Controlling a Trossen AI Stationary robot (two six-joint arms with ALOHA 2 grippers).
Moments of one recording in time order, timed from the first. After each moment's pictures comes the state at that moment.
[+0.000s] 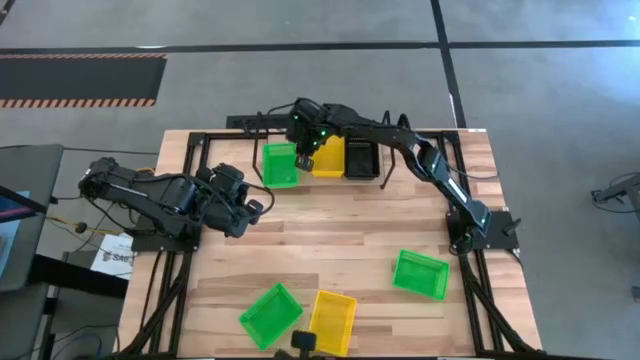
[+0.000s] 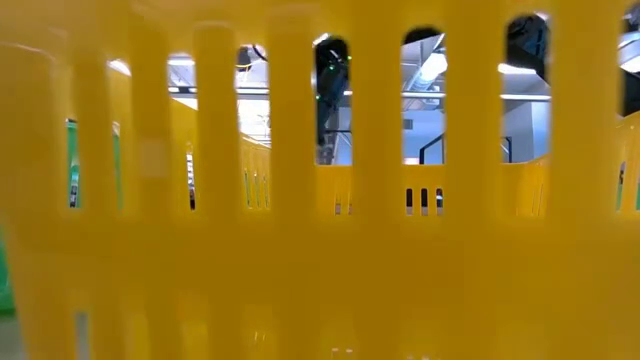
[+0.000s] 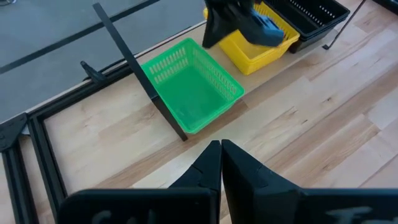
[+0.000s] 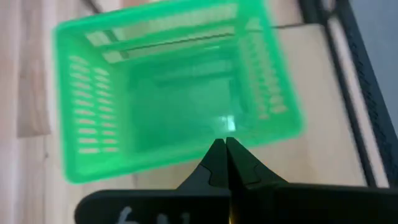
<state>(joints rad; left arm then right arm) -0.31 1.28 1.40 -1.44 -0.77 -1.21 -0.43 2.41 2.35 -0.92 -0.17 -0.24</state>
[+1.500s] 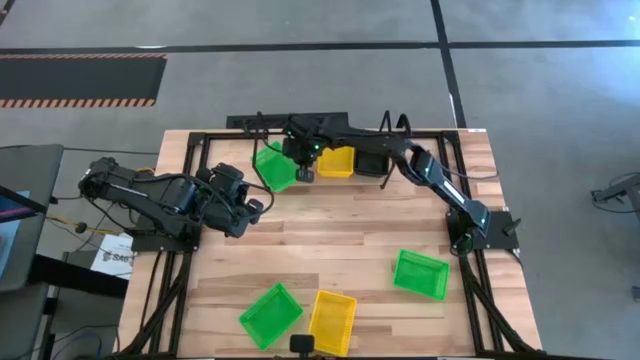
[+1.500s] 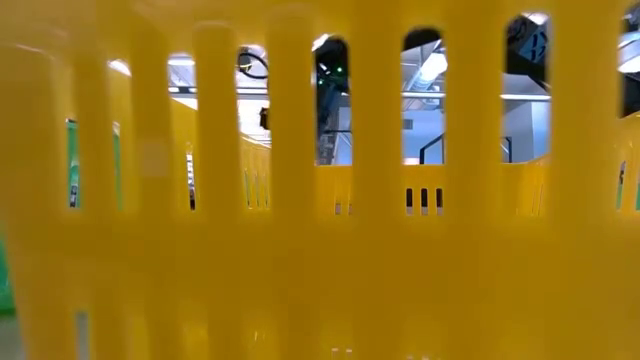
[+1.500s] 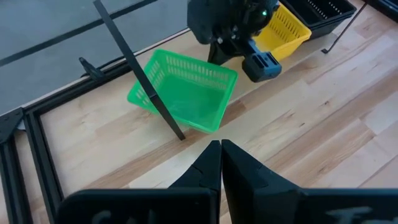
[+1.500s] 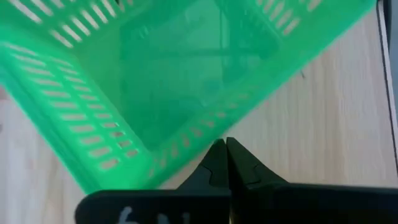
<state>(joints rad) -0.31 1.28 1.40 -1.44 -0.77 -1.24 -0.40 2.46 2.34 -0.93 -0.08 -0.34</state>
